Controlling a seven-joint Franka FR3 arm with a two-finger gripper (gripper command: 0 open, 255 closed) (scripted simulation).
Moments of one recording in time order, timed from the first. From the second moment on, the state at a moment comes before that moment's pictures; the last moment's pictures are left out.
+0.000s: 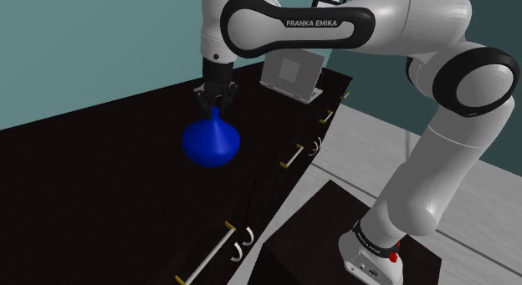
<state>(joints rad) 0.14 0.10 0.38 -1.68 -0.08 1.80 0.54</state>
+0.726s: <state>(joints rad) 0.14 0.10 0.38 -1.65 -0.08 1.77 0.54</state>
